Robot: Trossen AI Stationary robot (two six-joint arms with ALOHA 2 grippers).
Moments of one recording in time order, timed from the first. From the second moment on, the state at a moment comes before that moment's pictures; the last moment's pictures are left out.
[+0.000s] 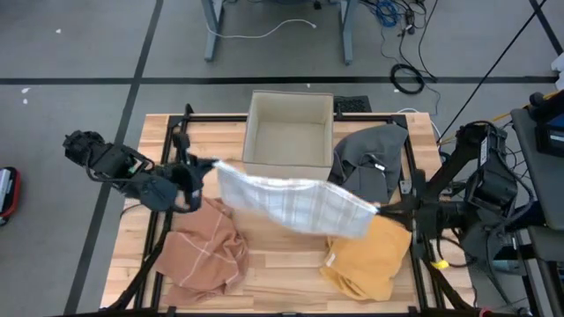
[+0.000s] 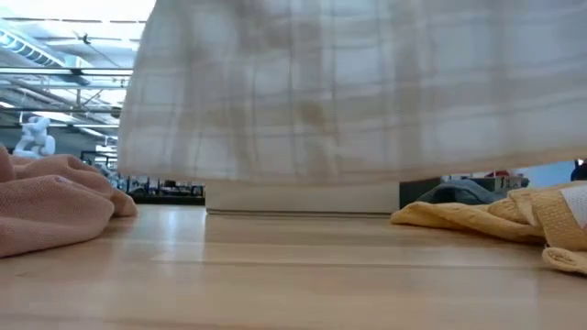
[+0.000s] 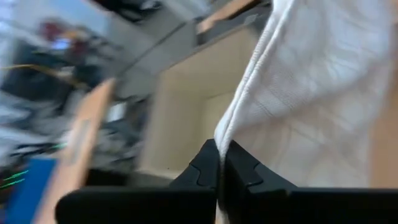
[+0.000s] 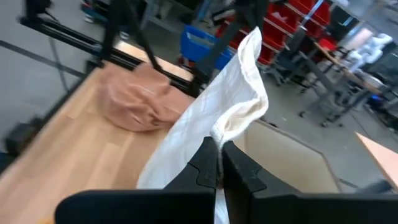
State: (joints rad) left arm -0.51 1.16 1.57 -1.23 -0.92 0.13; right arm 1.05 1.15 1.51 -1.08 1.08 0.23
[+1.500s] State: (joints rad) left arm -0.79 1.18 0.71 -0.36 -0.23 -0.38; right arm 1.04 1.56 0.86 -0.07 0.49 0.58
